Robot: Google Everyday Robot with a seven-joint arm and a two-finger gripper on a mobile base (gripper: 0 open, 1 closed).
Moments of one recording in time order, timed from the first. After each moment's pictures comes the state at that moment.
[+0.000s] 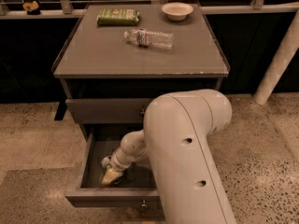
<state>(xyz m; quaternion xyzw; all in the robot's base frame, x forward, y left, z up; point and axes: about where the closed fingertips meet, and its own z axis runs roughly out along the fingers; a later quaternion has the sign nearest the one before) 0.578 0.160 0.369 -0.59 0.75 0.19 0.22</state>
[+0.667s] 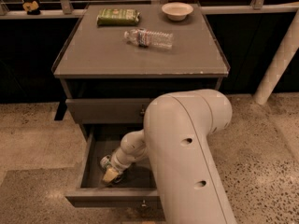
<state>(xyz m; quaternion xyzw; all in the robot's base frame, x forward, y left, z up) 0.578 0.160 0.369 -0.59 0.75 0.19 0.22</state>
